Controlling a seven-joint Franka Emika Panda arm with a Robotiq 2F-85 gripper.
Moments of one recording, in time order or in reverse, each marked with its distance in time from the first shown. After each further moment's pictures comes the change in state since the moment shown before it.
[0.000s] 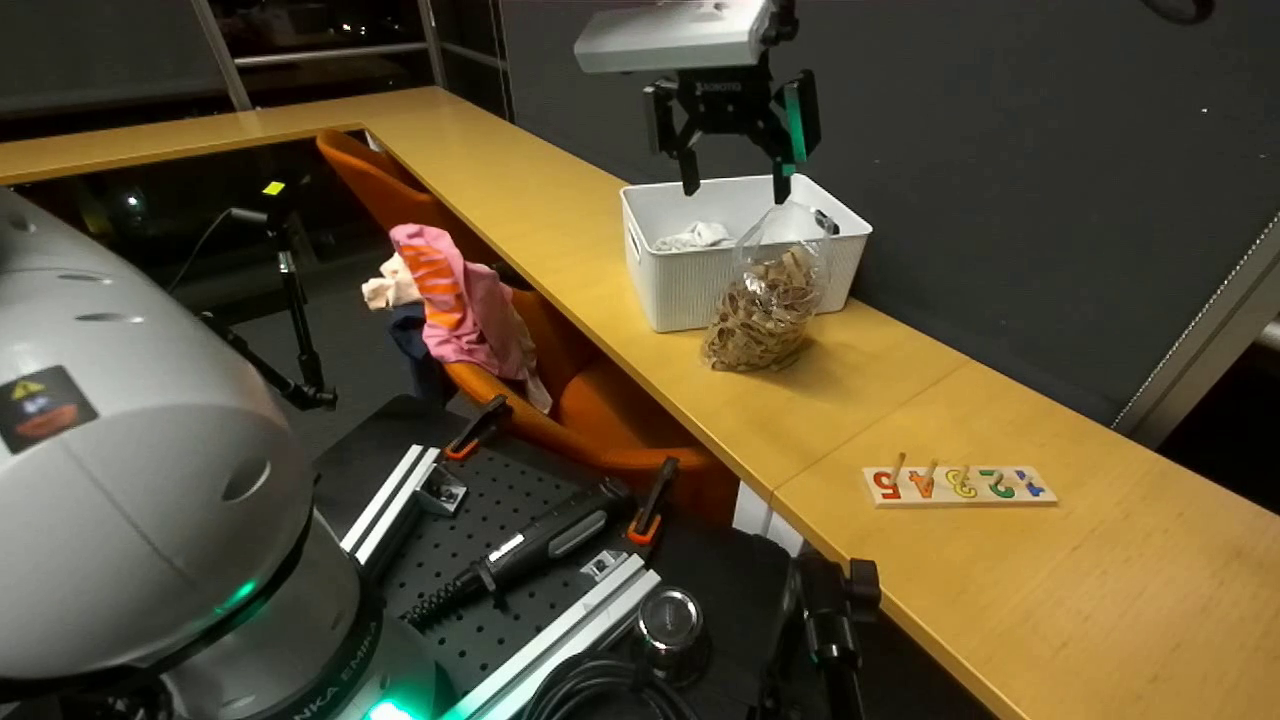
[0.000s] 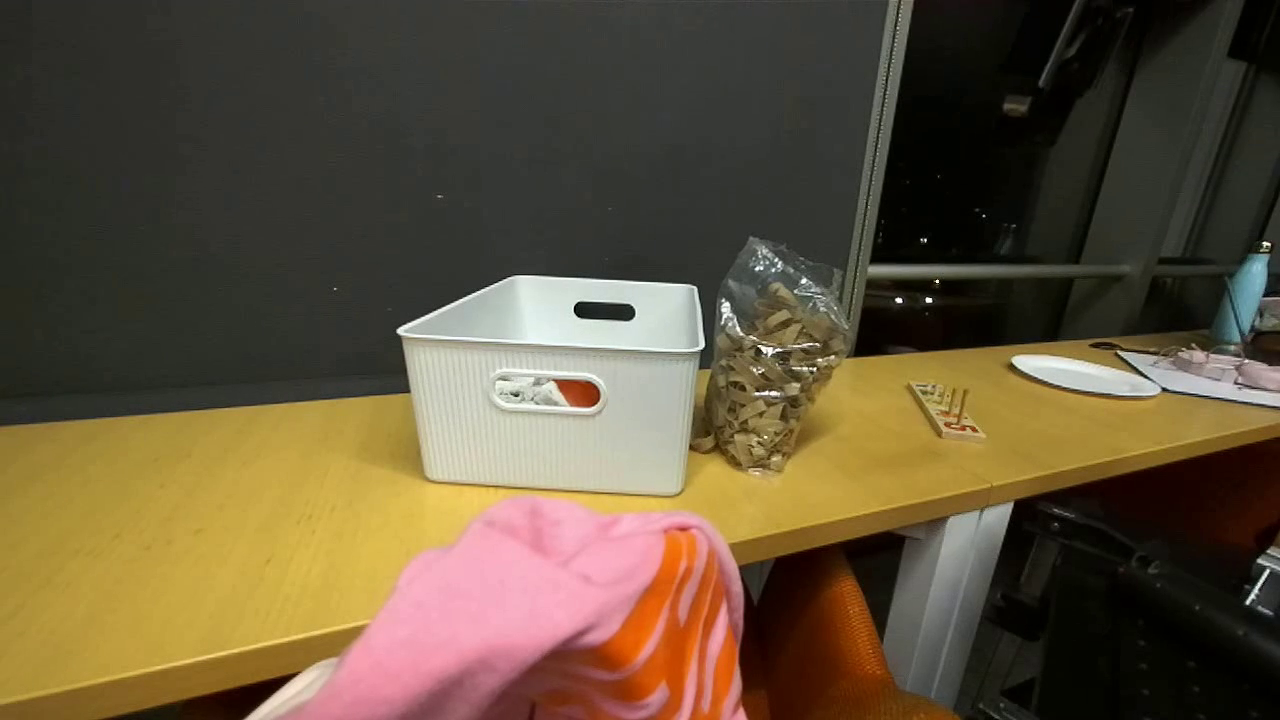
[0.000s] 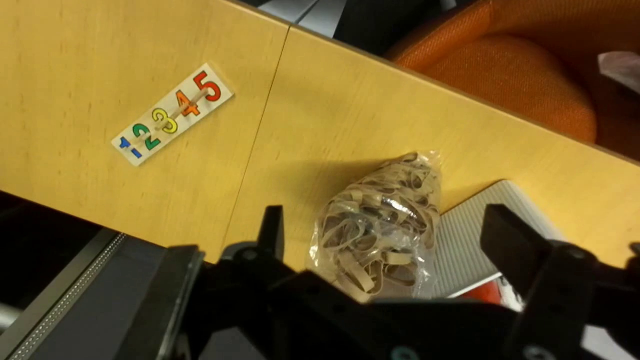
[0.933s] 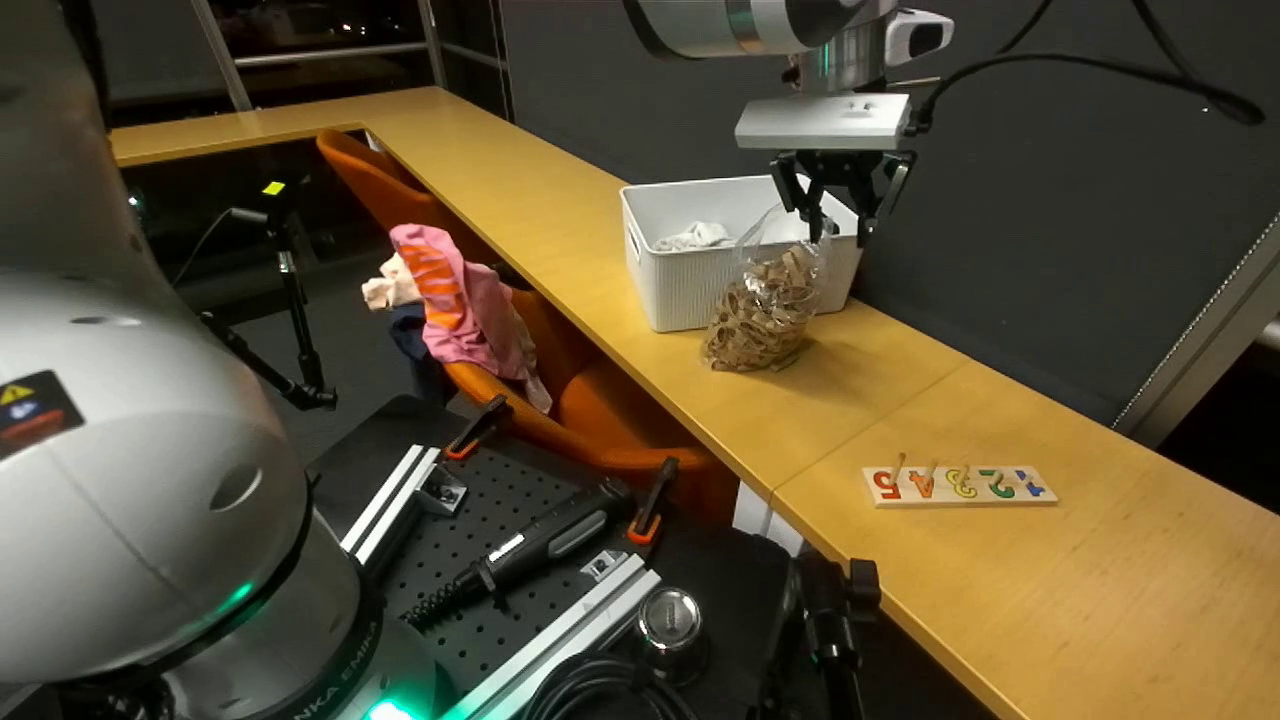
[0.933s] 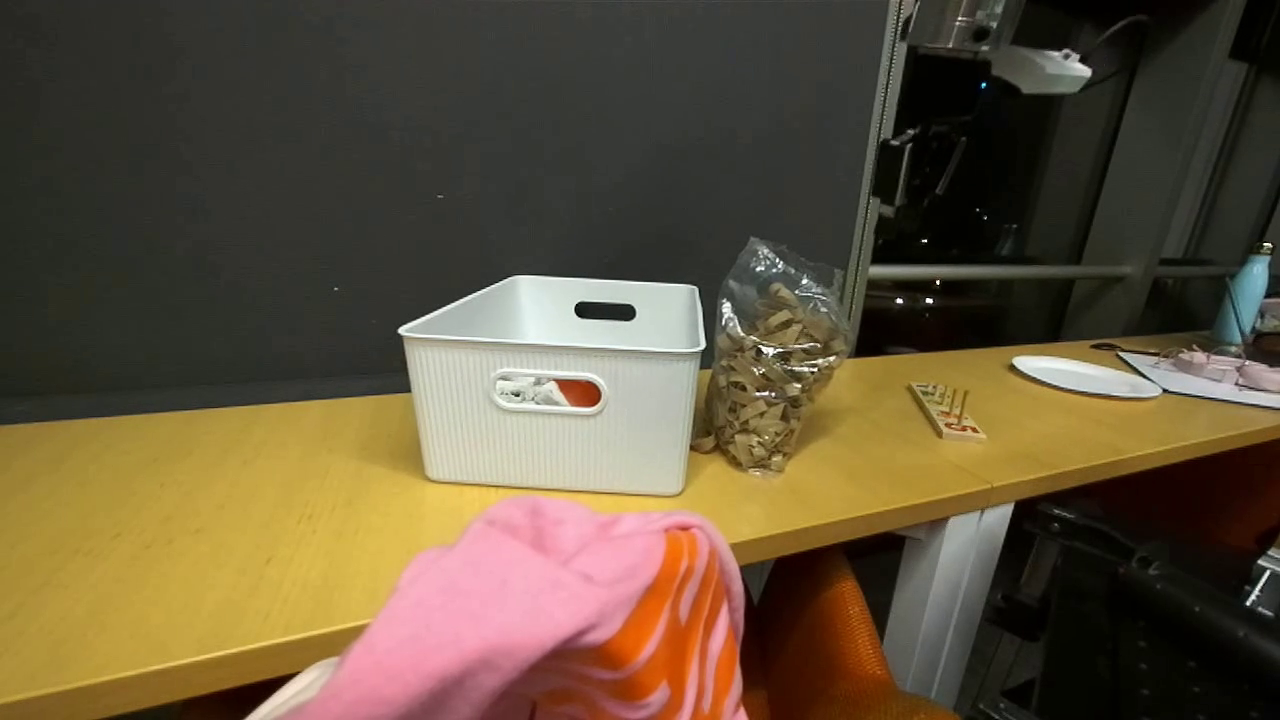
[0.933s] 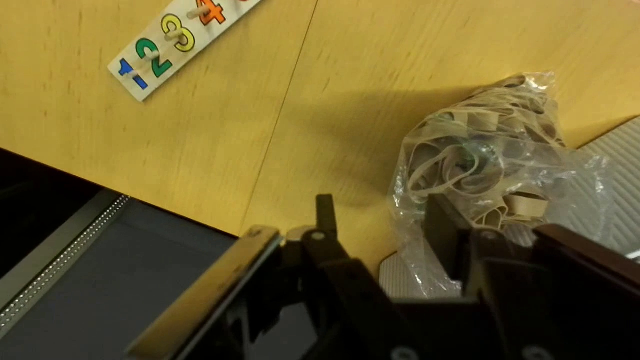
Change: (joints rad) arm -0.028 0.499 -0.064 0.337 0.045 0.184 -0.106
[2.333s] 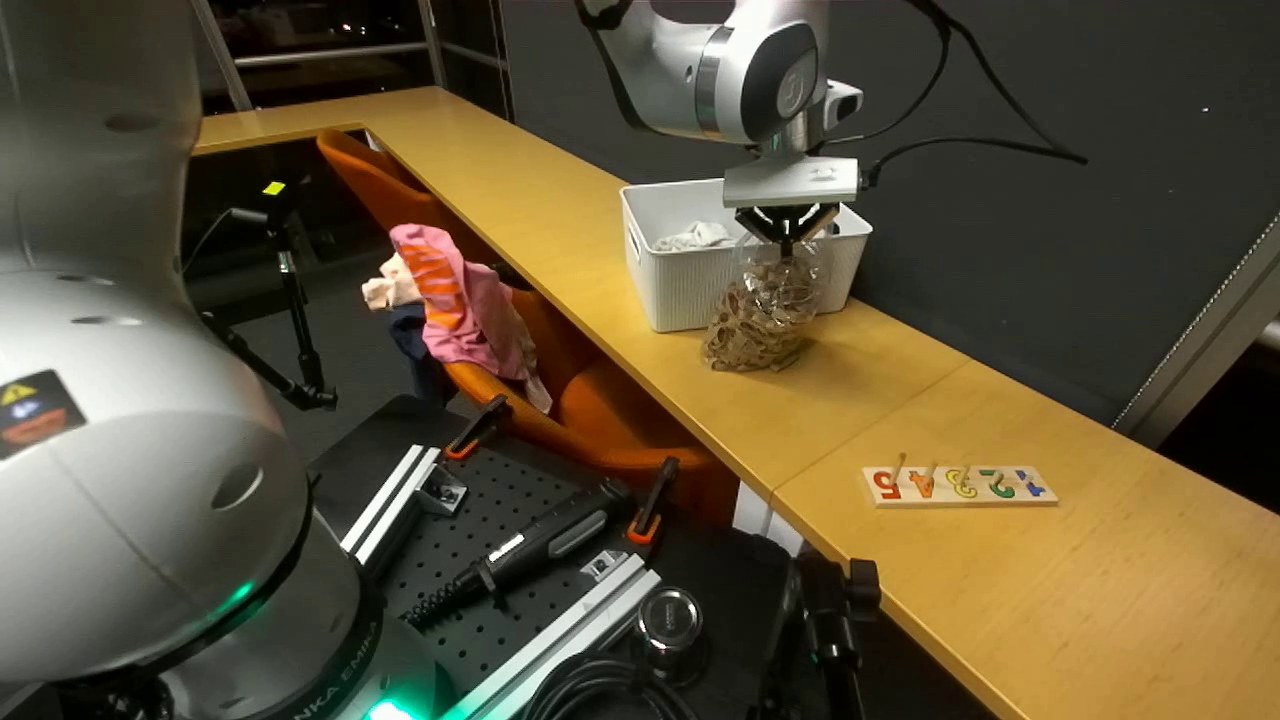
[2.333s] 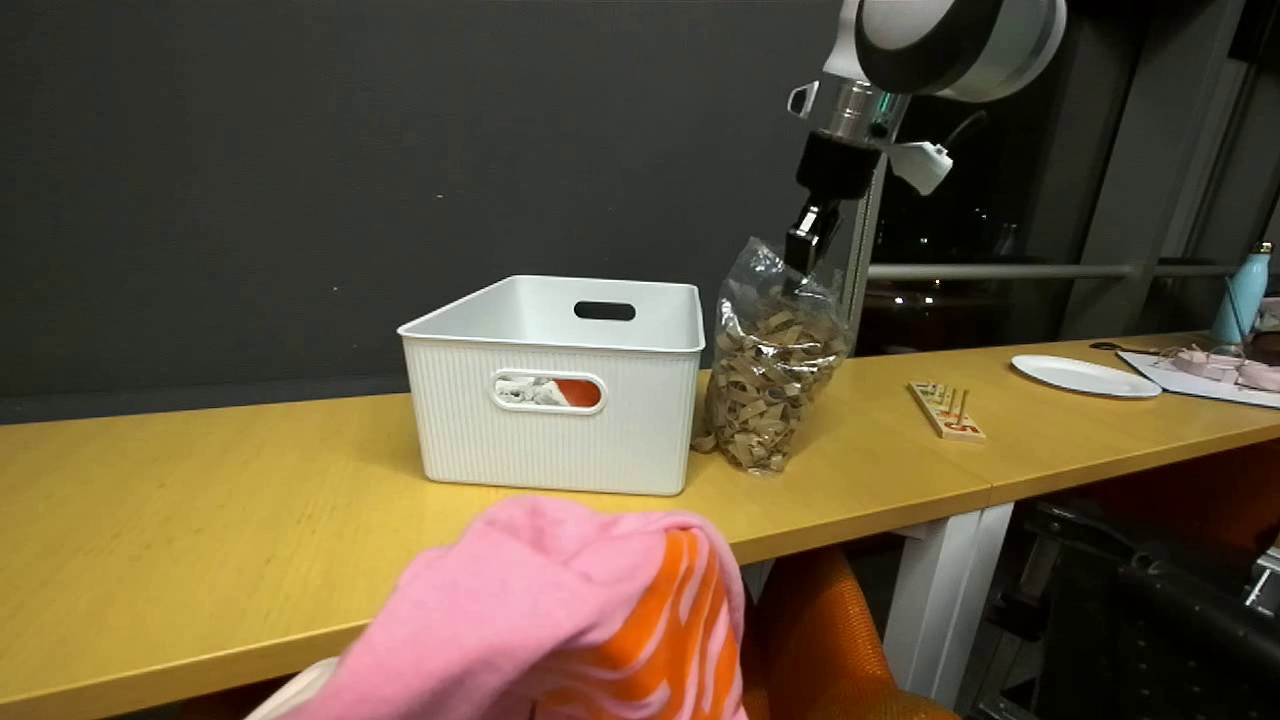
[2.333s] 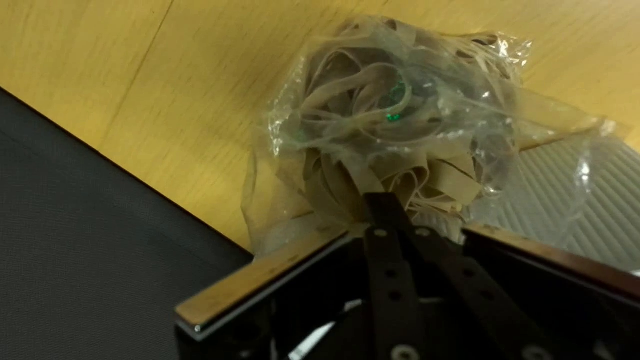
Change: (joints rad) arm 0.003 0.248 0.118 0.108 0.082 0.192 -0.263
